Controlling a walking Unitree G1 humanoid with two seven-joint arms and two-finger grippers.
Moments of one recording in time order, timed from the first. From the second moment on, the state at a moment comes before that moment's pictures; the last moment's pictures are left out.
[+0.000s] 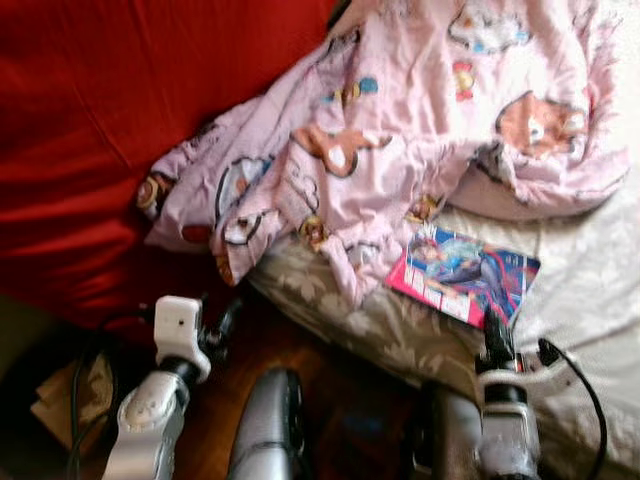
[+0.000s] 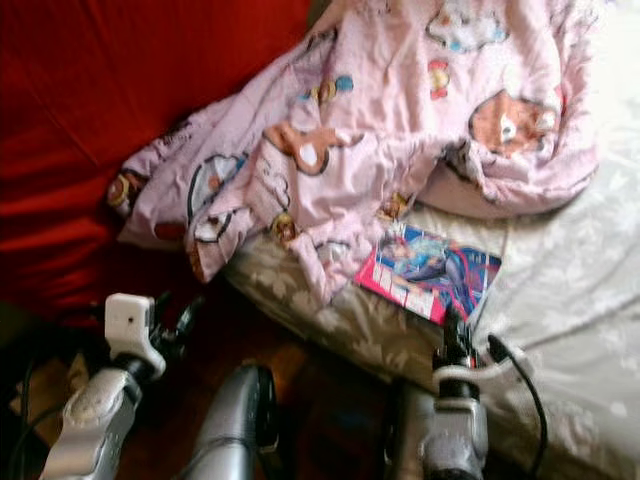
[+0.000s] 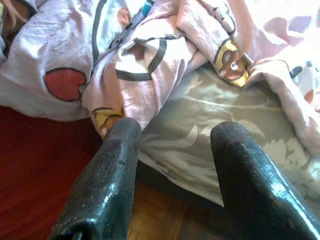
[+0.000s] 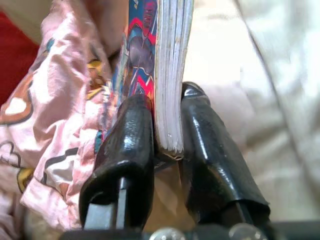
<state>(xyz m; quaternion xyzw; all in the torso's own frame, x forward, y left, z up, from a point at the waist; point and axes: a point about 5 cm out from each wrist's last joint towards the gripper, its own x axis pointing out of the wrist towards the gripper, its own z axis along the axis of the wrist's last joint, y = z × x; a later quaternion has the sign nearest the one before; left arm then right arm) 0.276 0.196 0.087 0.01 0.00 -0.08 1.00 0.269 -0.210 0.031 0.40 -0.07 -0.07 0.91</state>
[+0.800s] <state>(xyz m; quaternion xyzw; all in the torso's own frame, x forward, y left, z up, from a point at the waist) 0.289 0.187 0.079 -0.03 -0.02 -0.06 1.00 0.285 -0.200 0.074 0.22 -0.02 -0.03 0.97</state>
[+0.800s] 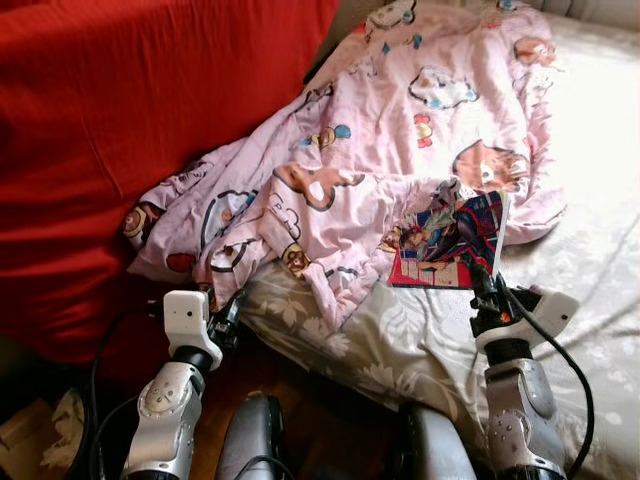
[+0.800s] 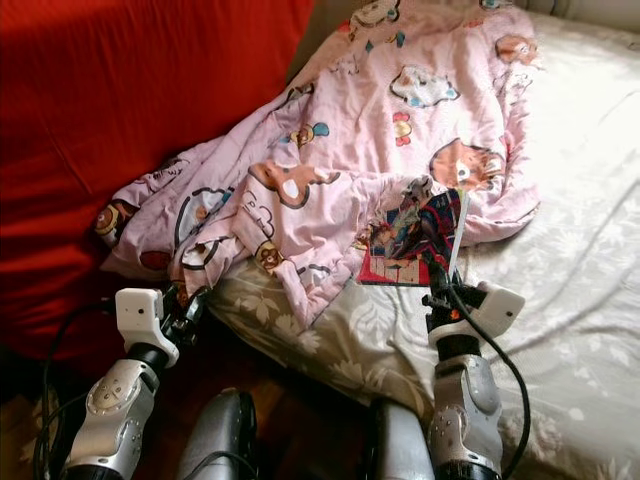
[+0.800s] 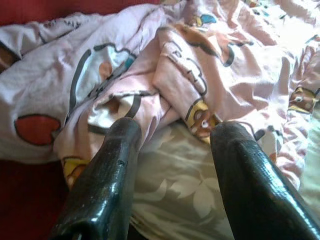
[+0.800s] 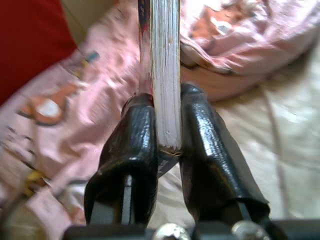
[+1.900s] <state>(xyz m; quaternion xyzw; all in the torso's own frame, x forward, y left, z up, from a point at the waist) 0.298 0.191 0.080 -0.05 -0.03 -0.04 1.00 0.299 -0.200 0.077 0.15 0.01 -0.05 0.99</state>
